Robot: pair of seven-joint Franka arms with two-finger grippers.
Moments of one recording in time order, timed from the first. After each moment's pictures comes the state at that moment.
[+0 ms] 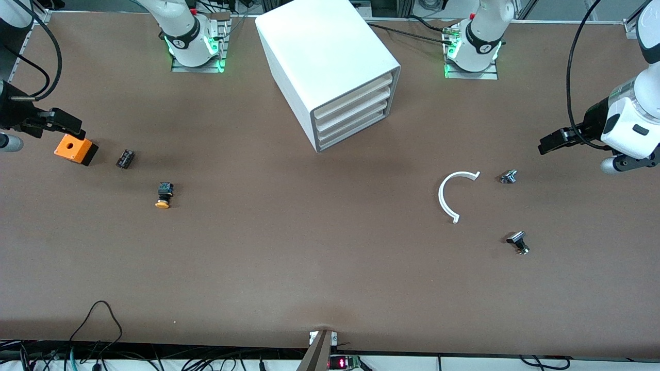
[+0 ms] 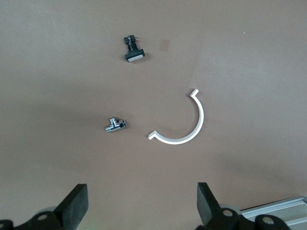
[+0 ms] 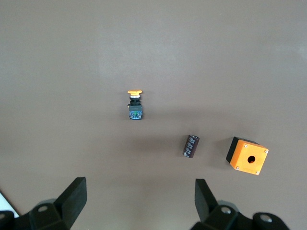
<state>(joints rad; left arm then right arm) 0.18 0.09 -0.23 -1.60 -0.01 1.59 -0.31 -0.03 0.00 -0.04 -1.72 -0.03 1.68 -0.04</state>
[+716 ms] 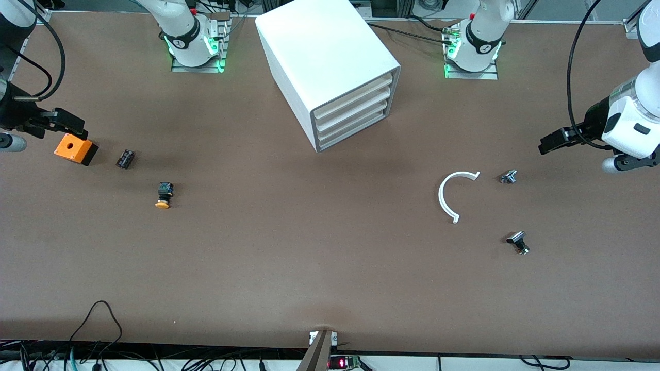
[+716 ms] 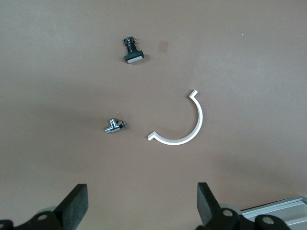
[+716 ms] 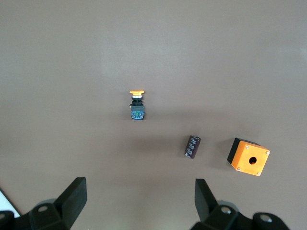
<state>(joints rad) 0.18 0.09 -0.23 -1.60 -0.01 1.59 -0.31 -0.03 0.00 -0.04 -1.72 -0.03 1.68 -0.04</state>
